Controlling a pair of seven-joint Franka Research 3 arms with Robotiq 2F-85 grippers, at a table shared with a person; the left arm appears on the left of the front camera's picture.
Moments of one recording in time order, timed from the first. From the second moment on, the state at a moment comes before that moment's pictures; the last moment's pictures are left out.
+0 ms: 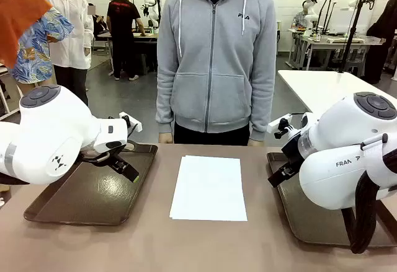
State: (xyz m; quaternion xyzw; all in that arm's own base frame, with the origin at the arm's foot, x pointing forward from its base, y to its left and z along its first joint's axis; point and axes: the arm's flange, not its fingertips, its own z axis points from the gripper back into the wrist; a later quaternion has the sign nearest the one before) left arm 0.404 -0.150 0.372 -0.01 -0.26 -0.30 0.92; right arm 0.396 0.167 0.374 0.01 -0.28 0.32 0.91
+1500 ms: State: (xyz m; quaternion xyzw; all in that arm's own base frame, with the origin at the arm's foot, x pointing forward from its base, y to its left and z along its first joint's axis) left arm 0.404 -0.150 0.372 -0.01 -0.26 -0.30 0.92; right arm 0.396 0.167 0.374 0.01 -0.28 0.32 0.91
